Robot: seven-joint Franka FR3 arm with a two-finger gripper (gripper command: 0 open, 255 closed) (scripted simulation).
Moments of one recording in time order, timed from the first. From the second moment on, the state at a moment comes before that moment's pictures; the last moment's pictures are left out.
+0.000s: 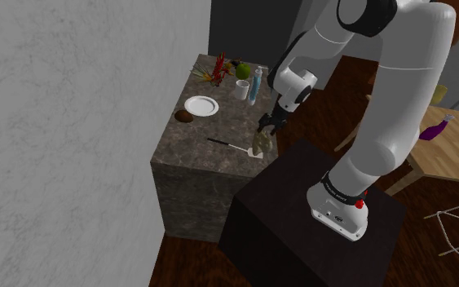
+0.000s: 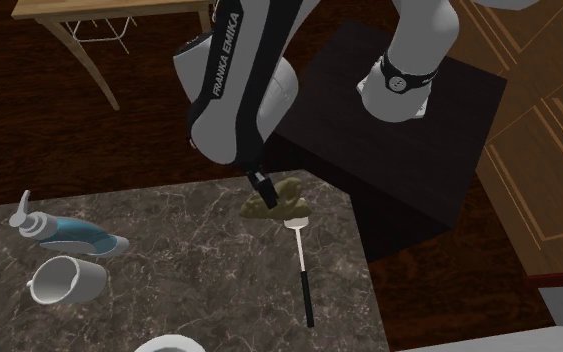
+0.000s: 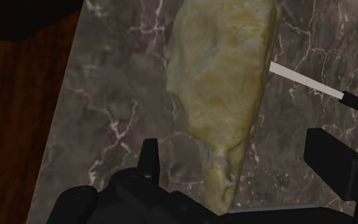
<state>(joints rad) -0.07 0.39 -0.35 -2.49 1.10 2.52 -0.96</state>
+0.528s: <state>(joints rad) -0.08 0.41 -0.35 -2.48 1.11 2.52 -0.98</state>
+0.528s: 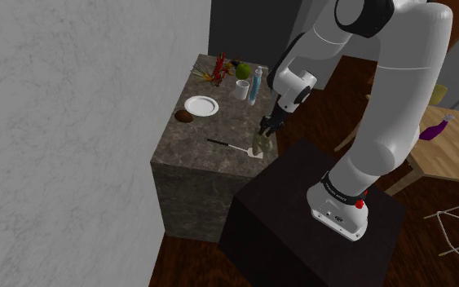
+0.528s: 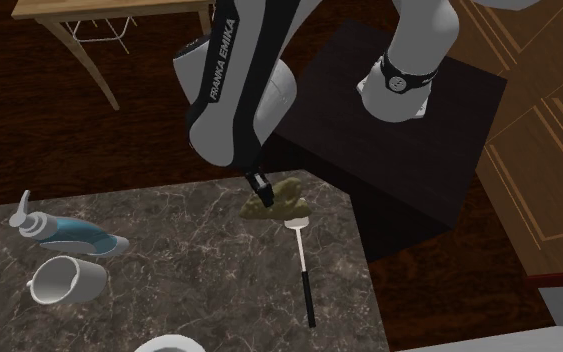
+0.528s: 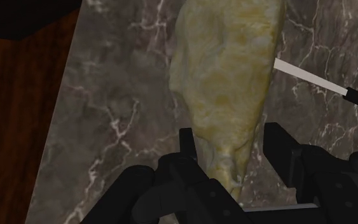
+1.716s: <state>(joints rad) -0.02 0.17 -0.44 -2.56 0.84 2.47 -0.74</state>
